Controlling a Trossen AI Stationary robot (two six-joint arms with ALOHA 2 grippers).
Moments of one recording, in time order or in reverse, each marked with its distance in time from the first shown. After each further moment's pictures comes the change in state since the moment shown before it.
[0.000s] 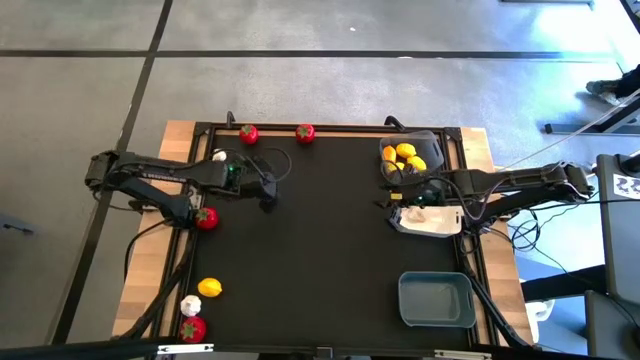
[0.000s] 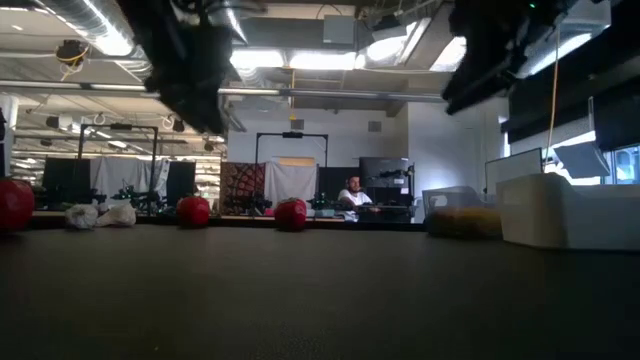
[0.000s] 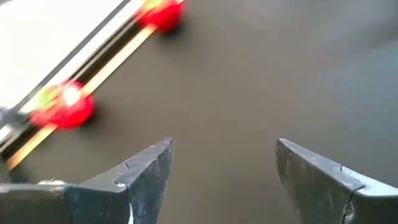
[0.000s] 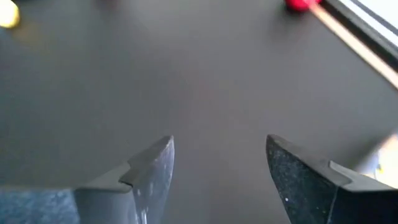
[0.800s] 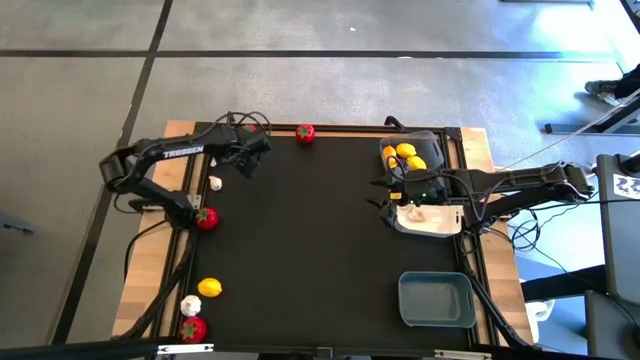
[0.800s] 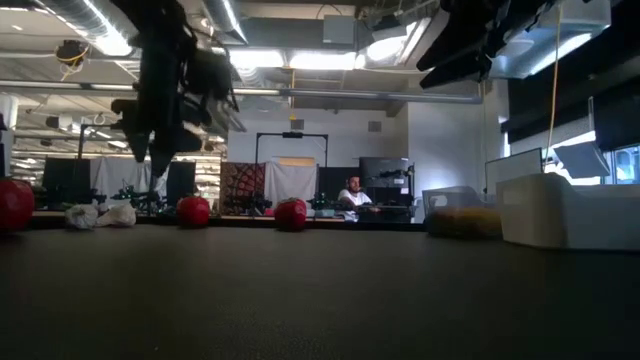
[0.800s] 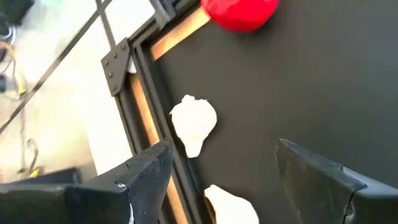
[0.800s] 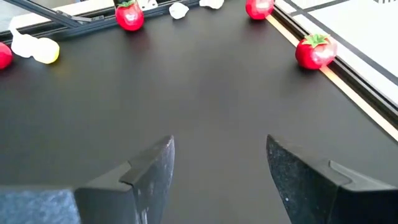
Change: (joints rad) left arm 0.543 0.138 0.000 -0.259 -0.020 0.093; right arm 0.000 0.001 0.000 0.189 0.000 -0.123
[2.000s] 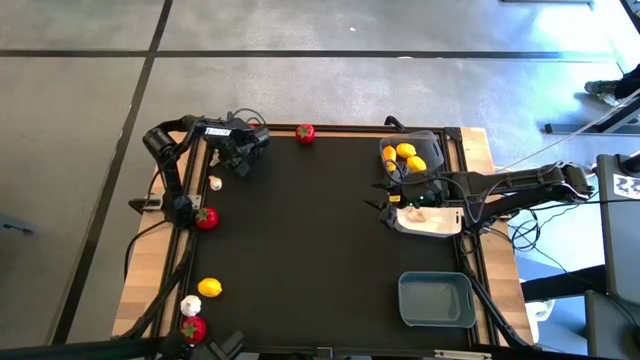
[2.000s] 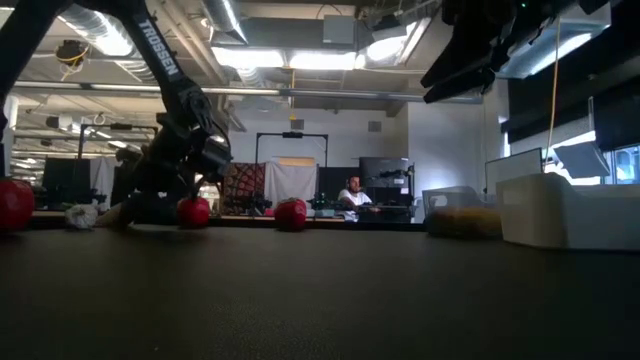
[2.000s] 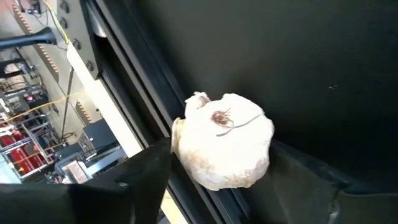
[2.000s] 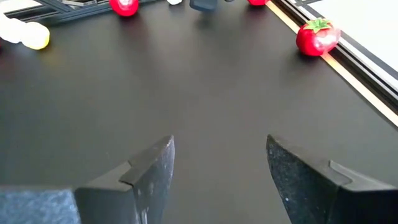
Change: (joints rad) left arm 0.276 0.441 0.003 0.093 -0.077 0.252; right arm -0.001 0.000 -0.057 0.025 0.000 0.001
